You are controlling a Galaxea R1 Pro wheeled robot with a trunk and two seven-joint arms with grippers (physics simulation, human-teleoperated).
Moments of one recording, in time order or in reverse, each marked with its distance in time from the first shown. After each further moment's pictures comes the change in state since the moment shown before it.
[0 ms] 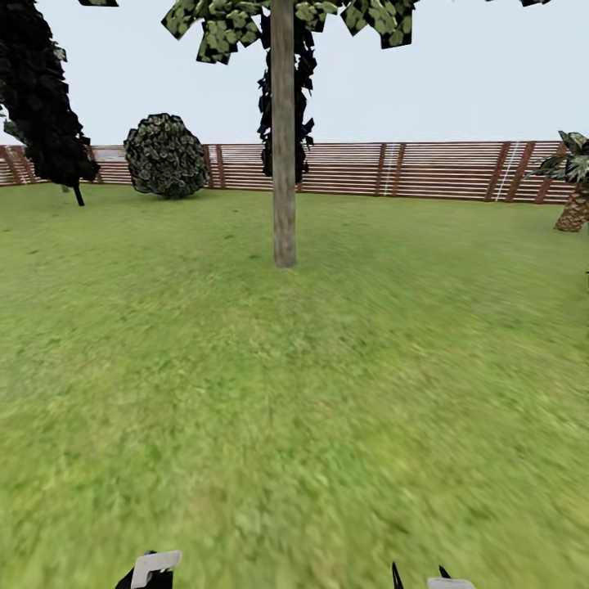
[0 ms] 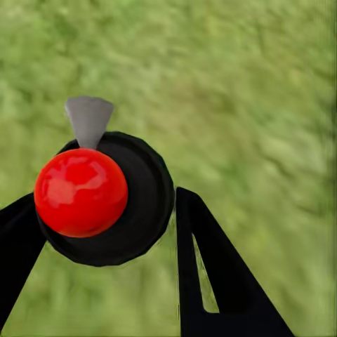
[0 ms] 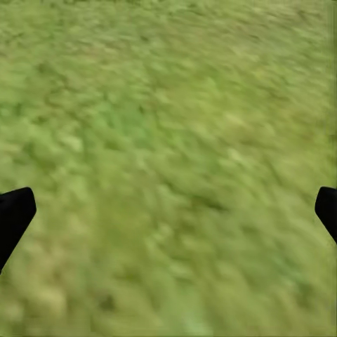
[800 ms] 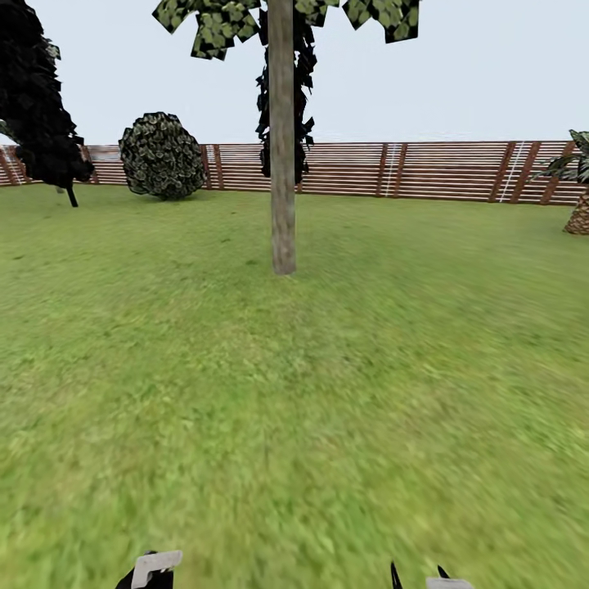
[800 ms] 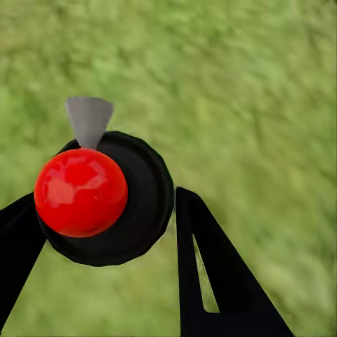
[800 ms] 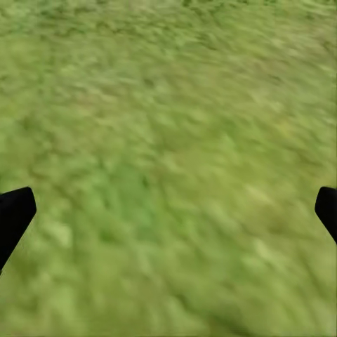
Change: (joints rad) left arm 0.000 -0.001 0.000 0.000 0.000 0.000 0.000; right arm 0.000 0.002 0.002 0.000 0.002 0.000 0.003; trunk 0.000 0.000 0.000
